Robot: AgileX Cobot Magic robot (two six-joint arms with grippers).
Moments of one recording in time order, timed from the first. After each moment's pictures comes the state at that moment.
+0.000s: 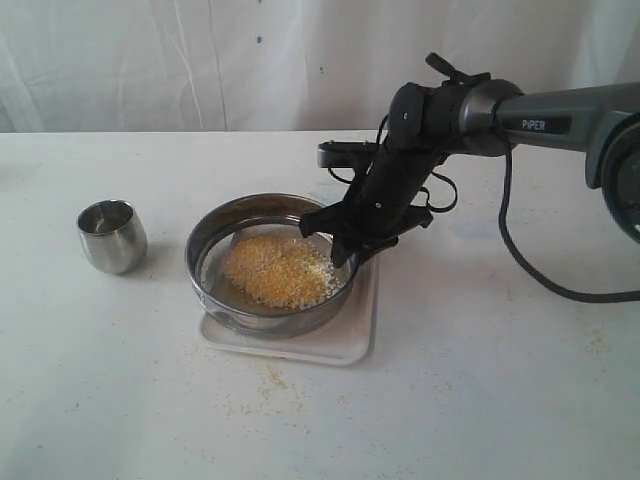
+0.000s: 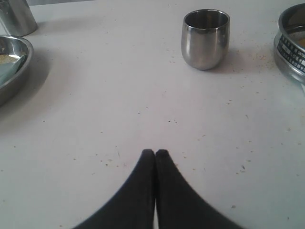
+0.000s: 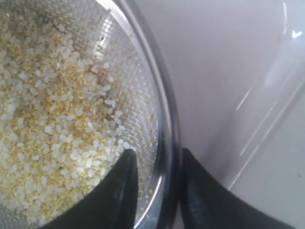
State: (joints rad) left arm 0.17 0.00 0.02 -0.10 0.42 0.16; right arm 0.41 2.24 -1.70 0.32 0.85 -0.13
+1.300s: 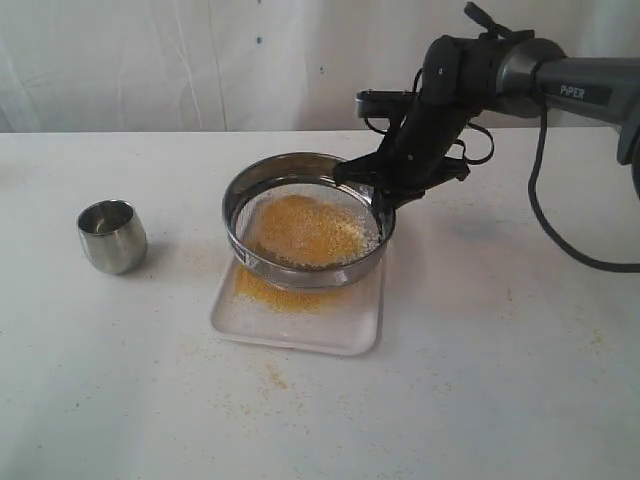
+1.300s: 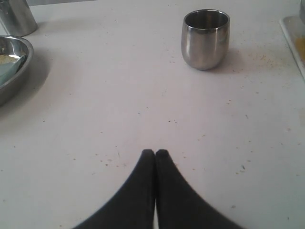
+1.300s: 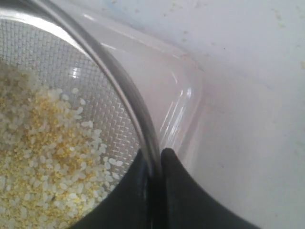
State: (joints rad) left arm 0.17 0.00 0.02 -0.10 0.42 0.16; right arm 0.33 2.23 -1.83 0.21 0.89 -0.04
